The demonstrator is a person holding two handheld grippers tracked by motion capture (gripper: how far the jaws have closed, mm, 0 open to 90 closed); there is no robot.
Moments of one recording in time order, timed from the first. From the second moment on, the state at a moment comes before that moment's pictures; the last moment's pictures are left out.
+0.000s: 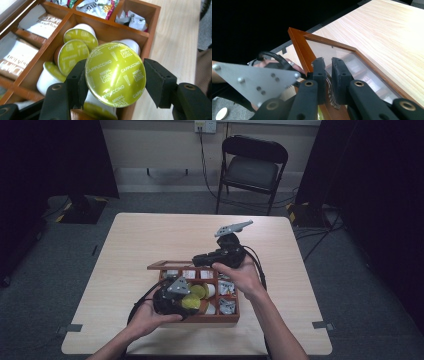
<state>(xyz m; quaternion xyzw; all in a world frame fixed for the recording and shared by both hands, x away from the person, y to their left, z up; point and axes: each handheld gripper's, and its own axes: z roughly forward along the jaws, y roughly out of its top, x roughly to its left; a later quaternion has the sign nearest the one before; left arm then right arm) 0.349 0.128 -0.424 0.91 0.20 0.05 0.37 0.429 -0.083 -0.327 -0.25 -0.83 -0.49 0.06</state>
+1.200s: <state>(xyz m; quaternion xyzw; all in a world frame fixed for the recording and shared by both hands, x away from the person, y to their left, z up) 0.352 0.194 -0.408 0.86 0.27 0.07 0.43 0.429 -0.083 -0.327 -0.25 -0.83 -0.49 0.06</state>
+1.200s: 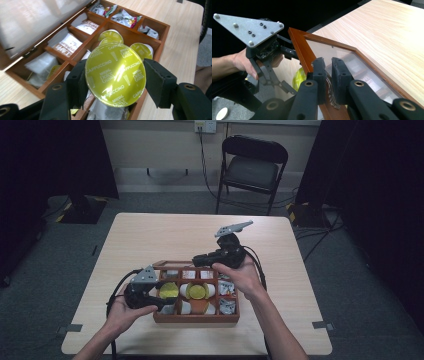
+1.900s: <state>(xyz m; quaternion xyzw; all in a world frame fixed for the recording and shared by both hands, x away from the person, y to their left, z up) 0.362 0.231 -0.411 0.84 0.32 0.09 0.43 0.429 -0.083 -0.328 -0.25 -0.83 -0.49 0.06</state>
